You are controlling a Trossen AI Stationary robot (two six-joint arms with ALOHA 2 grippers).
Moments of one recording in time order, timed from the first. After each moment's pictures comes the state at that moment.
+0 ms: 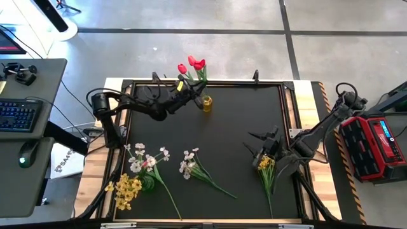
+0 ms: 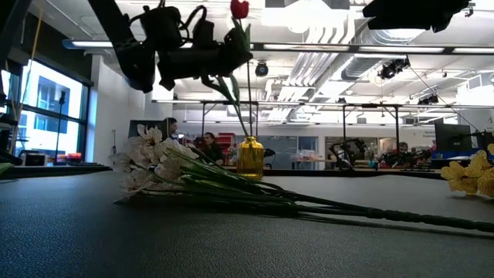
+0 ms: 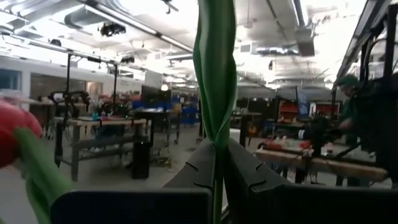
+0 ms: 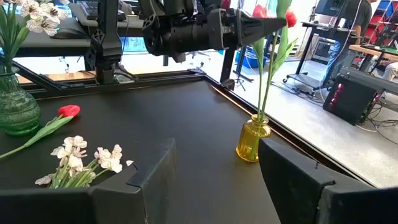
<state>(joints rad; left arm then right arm) 0.35 1.80 0.79 1.38 -0.22 0.02 0.71 1.10 0.66 -0.09 1.22 0.40</state>
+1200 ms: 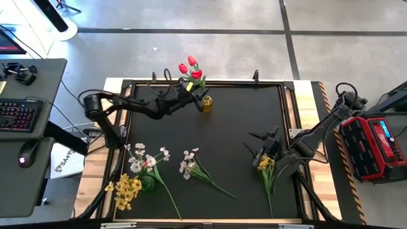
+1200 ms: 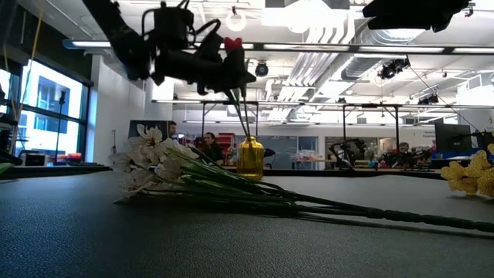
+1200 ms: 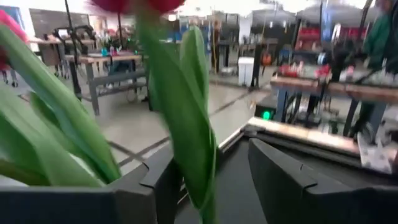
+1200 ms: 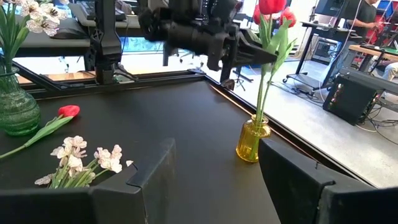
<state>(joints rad) 0.35 1.67 0.79 0.91 -0.27 0.01 0.71 1.11 0.66 -0.09 1.22 0.40</state>
